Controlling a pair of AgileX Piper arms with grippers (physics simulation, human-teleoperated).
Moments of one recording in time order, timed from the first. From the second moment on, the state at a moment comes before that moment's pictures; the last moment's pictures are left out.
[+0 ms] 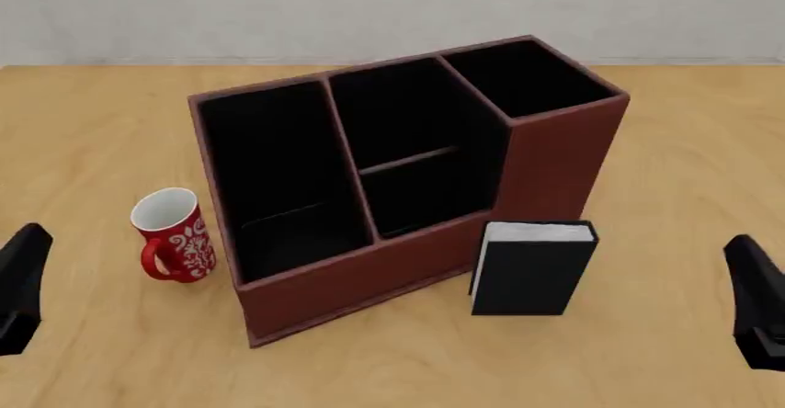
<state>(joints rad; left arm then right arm) 0.02 0.06 -0.07 0.06 -0.02 0.00 0.01 0.00 0.00 0.00</state>
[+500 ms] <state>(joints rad) -0.33 0.22 -0.26 0.02 -0.07 0.00 0.01 0.00 0.00 0.00</state>
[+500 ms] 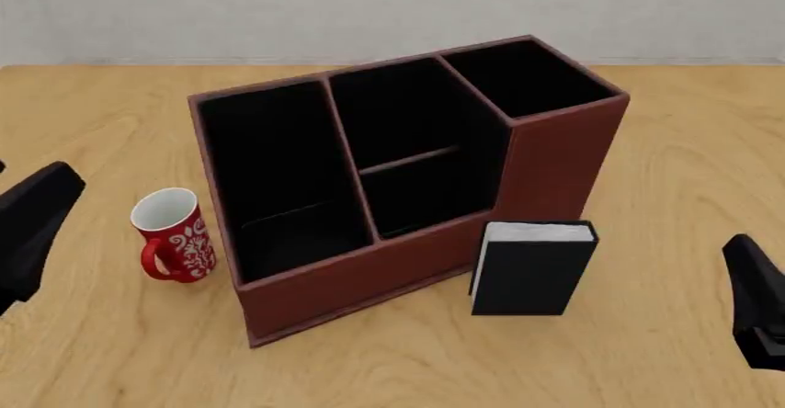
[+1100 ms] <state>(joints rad) -0.66 0.67 -0.42 -0.23 -0.01 0.00 0.01 0.00 0.00 0.00</state>
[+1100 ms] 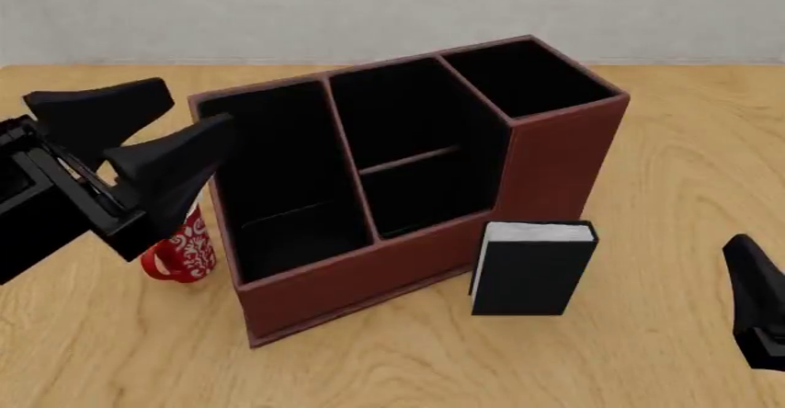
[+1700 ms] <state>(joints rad) -0.84 0.98 -0.53 -0.38 0.01 0.00 0.01 0.00 0.00 0.00</state>
